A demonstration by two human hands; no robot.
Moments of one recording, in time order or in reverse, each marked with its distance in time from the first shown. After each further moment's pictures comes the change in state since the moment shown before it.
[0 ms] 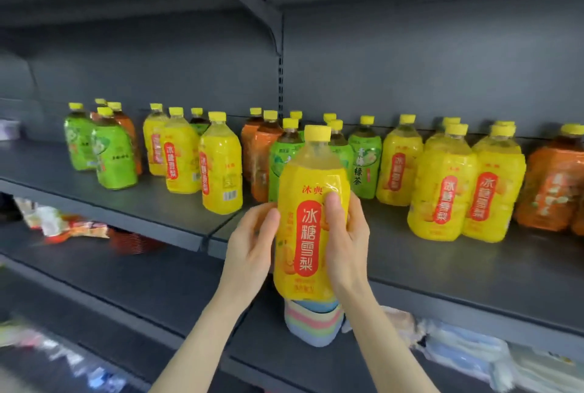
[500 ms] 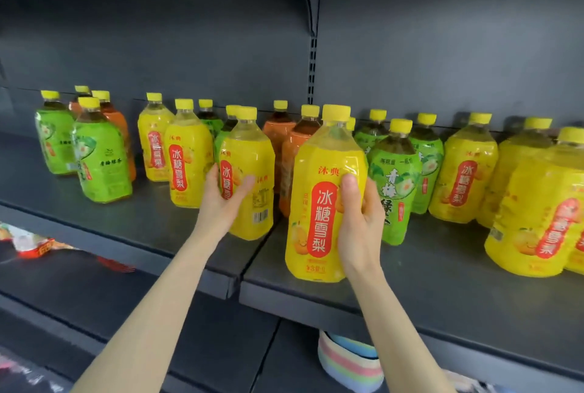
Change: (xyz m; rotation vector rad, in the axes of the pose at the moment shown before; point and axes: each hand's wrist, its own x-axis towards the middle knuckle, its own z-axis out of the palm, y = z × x) left_hand 0.183 -0.101 -0.128 0.212 0.121 -0.138; right_hand 0.096 0.057 0.095 0.030 0.071 -0.053
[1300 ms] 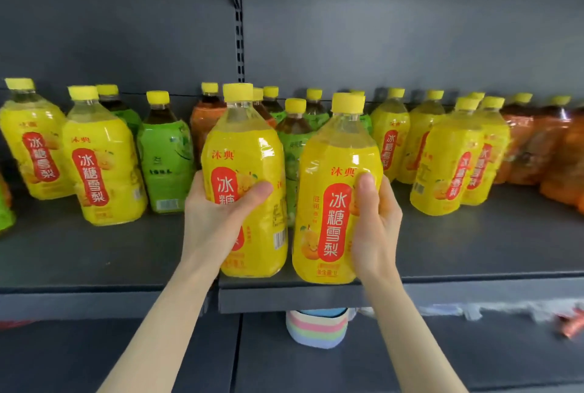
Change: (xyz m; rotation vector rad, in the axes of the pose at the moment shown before) left_hand -0.042 0.044 0.012 -0.324 -0.226 -0.057; right_hand -0.033 -0.014 -0.012 -0.182 0.327 -0.099
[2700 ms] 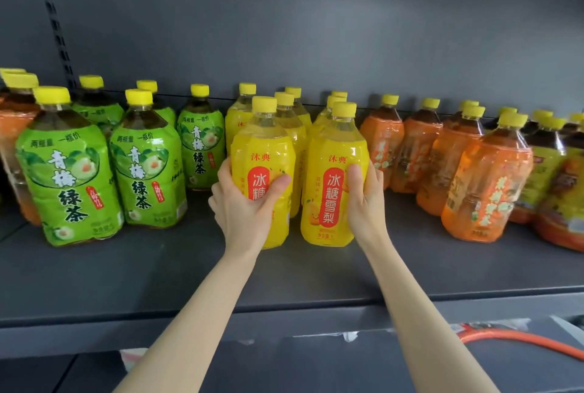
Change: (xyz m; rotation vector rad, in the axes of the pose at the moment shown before) left_hand -0.037 -0.053 0.349 0.280 0.123 0.061; right_hand 0.171 0.001 -0.302 -0.476 -0.003 -0.086
